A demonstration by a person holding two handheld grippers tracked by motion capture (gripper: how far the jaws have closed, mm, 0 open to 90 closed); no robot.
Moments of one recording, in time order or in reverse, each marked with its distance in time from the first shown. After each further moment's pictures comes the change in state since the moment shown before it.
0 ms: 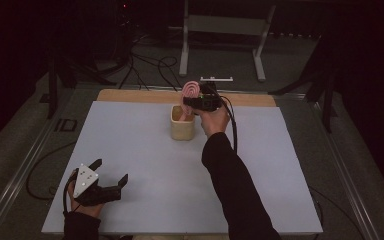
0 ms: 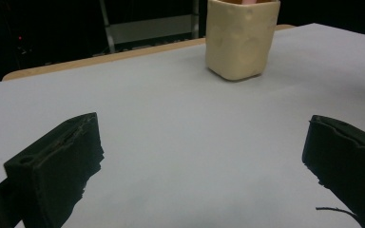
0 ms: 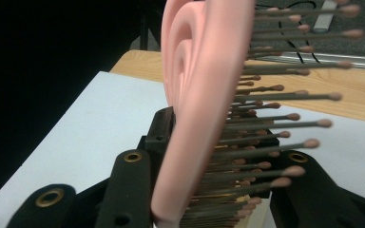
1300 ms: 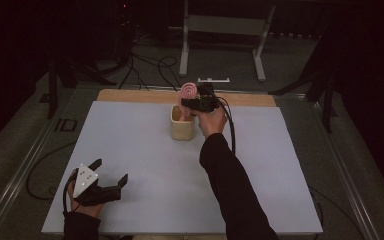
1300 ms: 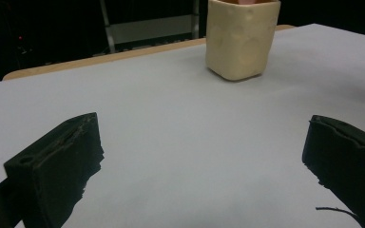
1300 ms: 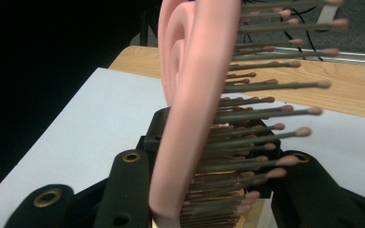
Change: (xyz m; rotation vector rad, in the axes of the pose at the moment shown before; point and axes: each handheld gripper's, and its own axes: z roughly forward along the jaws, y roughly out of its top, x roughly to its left) left arm 0.000 0.000 0.000 0.001 0.002 -0.002; right arm 0.000 -0.003 0.011 0.007 0.003 -0.001
